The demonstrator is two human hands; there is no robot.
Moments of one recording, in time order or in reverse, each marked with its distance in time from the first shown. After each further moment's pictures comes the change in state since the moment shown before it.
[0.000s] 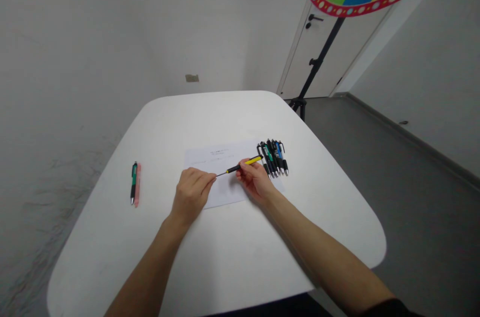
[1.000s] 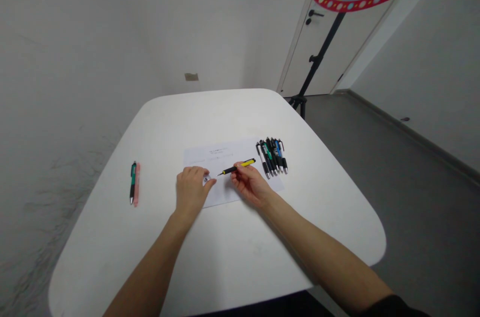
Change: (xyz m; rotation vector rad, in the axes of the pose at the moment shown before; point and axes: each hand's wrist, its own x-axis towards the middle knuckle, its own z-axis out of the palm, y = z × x) left_hand -0.014 -0.011 0.027 0.222 -0.352 -0.435; right_hand 0.000 0.013 -0.002 0.124 -0.033 0.154
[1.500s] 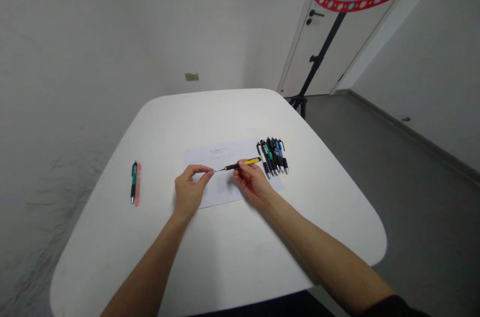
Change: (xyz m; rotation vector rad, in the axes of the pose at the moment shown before) left_hand 0.001 0.007 -0.007 -0.856 0.249 -0.265; right_hand -0.004 -0.003 0.006 -0.029 0.066 -0.104
